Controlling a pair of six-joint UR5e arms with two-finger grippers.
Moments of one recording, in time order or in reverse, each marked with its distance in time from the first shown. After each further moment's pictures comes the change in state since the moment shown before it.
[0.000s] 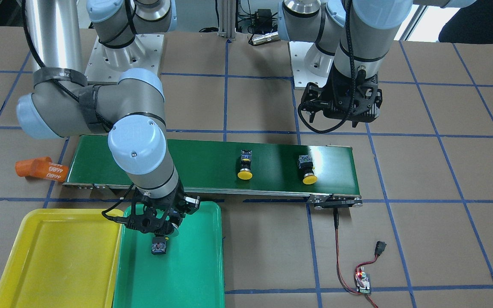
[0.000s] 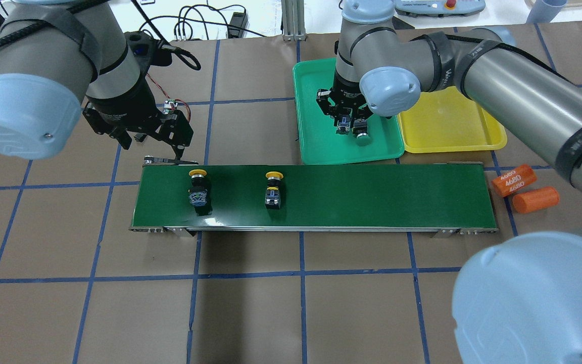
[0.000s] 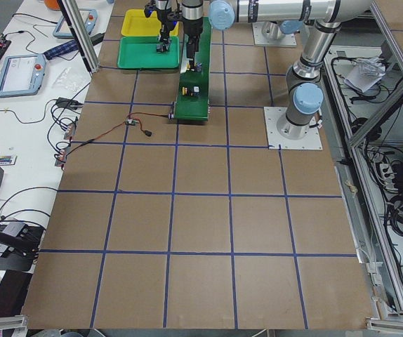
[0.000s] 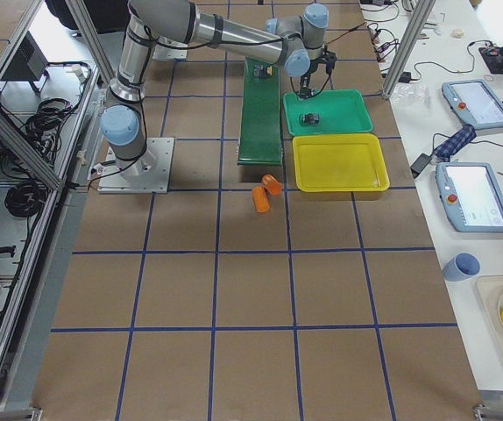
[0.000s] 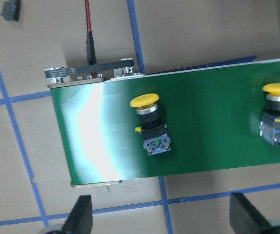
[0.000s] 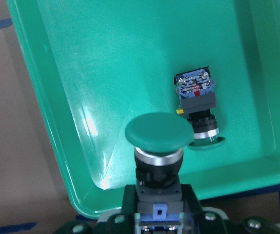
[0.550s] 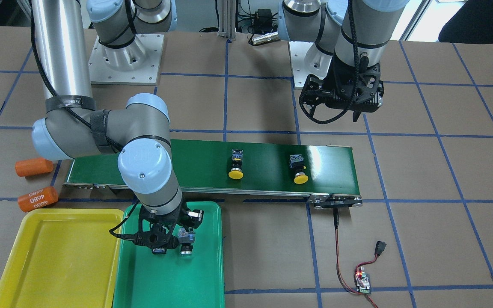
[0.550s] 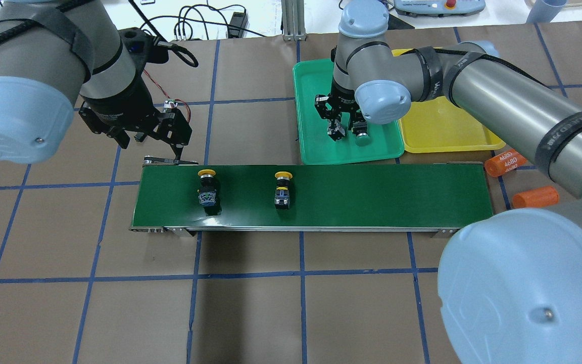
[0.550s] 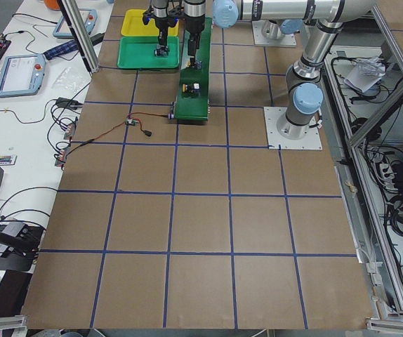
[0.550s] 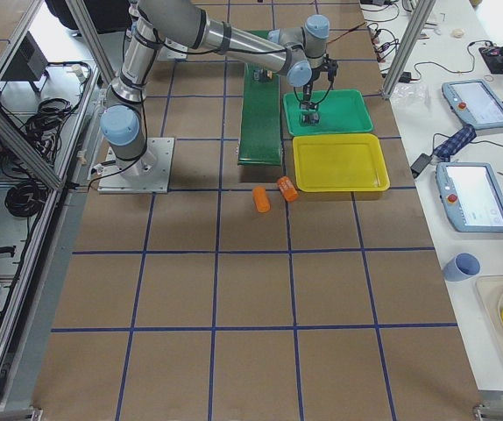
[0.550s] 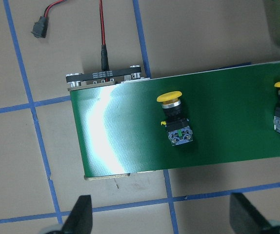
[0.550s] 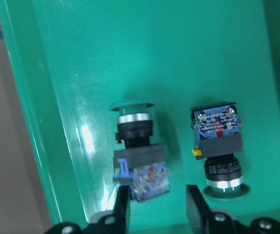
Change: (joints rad) left arm 0.003 0.003 0.004 -0.001 -0.005 -0.004; right arm 0.000 0.043 0.012 -0.076 -0.004 -0.047
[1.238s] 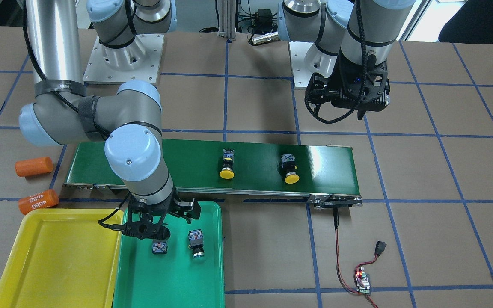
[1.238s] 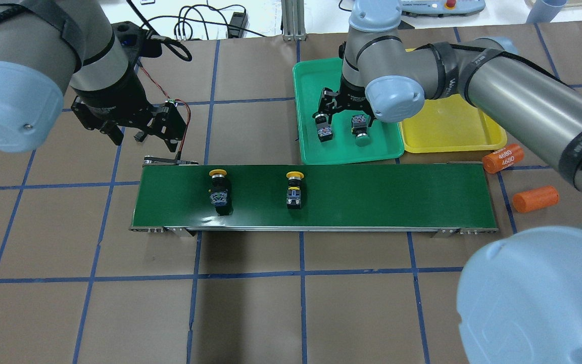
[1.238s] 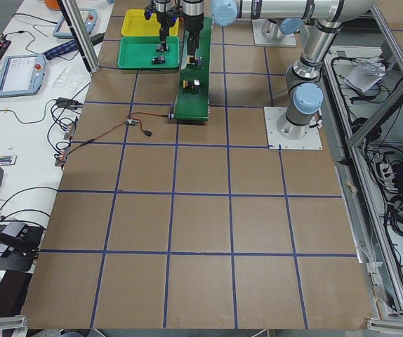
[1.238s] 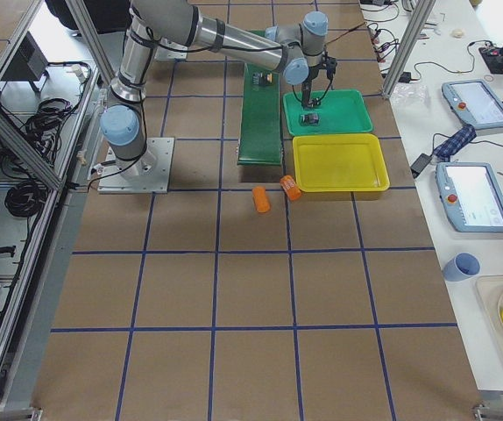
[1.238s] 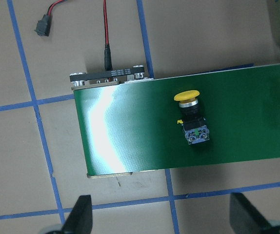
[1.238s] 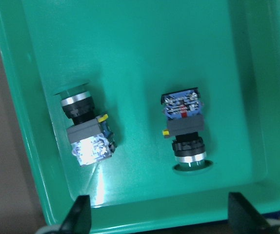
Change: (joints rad) left arm 0.011 0.003 0.022 -0.035 0.003 0.000; right arm -0.030 -0.083 0.048 0.050 -0.003 -0.012
